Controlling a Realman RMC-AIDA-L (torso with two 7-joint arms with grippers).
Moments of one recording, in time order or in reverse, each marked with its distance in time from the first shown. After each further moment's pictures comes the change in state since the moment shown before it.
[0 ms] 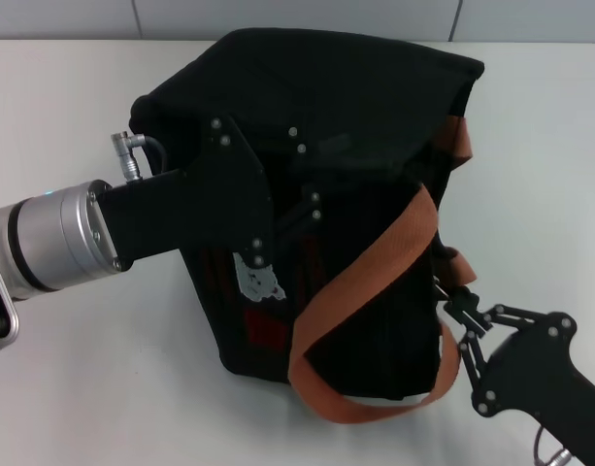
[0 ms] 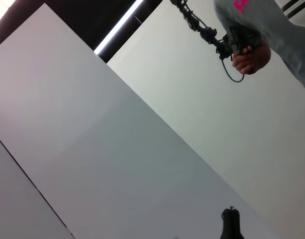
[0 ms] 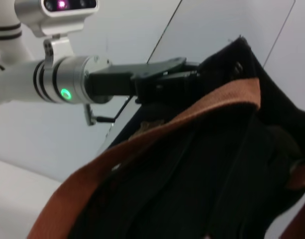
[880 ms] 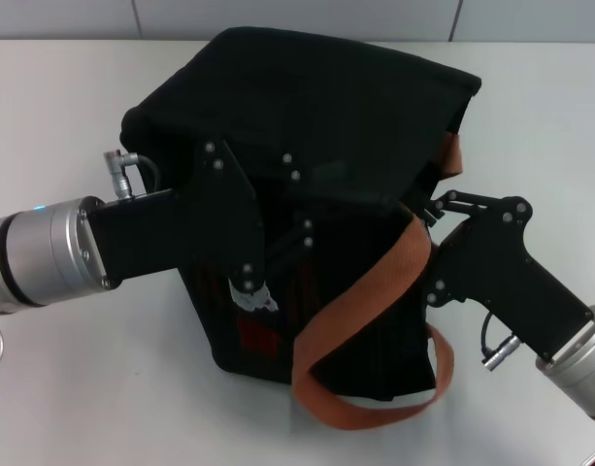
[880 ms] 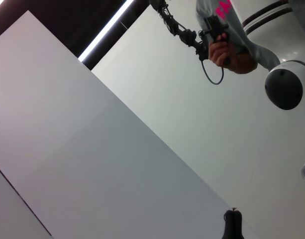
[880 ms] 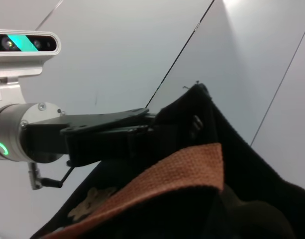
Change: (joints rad) left arm 0.017 0.001 0.002 0.022 0.042 0.037 0.015; right arm 0.229 0.010 0.094 0.046 0.000 -0.013 0.000
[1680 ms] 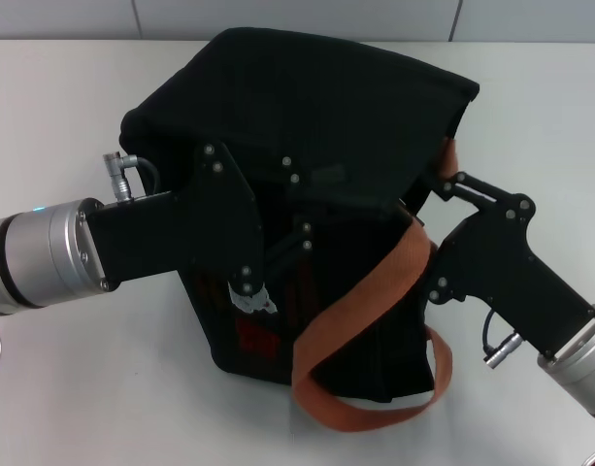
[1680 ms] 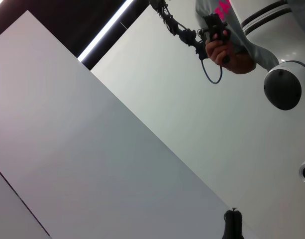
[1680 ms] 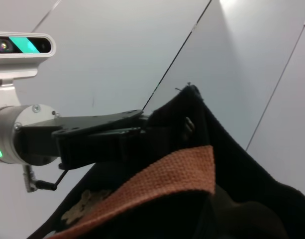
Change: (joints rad) left arm 0.002 0.000 0.001 0.003 0.006 0.003 0.000; right arm 0.001 0.000 0.002 -0.003 0.003 -0.007 0.006
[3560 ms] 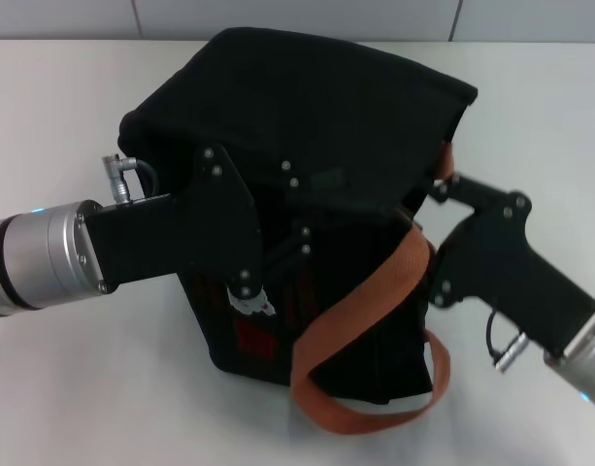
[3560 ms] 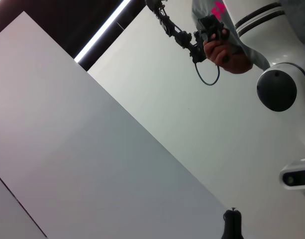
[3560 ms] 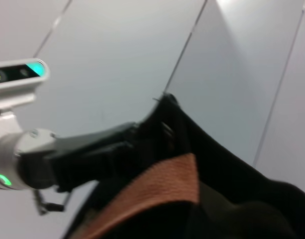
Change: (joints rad) left arm 0.003 -0.002 0.007 0.011 0.000 0.006 0.000; right arm 0.022 0.000 -0.096 -0.063 0.048 -0.025 0.183
